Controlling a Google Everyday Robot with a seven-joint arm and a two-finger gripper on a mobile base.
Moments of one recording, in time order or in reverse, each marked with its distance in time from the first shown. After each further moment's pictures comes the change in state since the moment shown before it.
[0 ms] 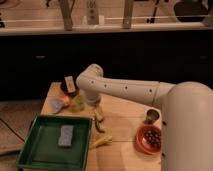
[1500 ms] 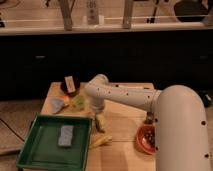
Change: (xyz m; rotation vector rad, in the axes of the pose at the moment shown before) arm 0.018 0.008 0.079 -0.052 -0.063 0.079
